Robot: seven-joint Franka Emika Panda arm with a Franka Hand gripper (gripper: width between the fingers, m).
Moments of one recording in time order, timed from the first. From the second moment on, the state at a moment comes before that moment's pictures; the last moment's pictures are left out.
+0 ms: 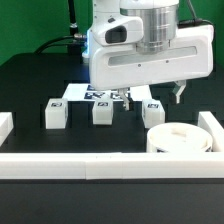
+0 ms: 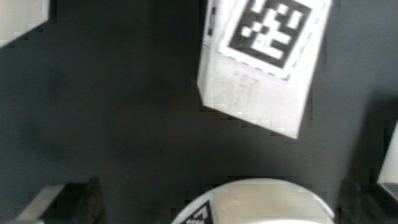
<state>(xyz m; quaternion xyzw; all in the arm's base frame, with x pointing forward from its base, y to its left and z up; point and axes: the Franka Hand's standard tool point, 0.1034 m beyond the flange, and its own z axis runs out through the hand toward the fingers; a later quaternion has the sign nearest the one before) 0.545 0.047 0.050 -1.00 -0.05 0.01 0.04</state>
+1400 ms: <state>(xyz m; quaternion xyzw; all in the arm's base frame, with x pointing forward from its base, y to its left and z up) 0.519 0.047 0.037 -0.93 0.12 0.34 0.08</state>
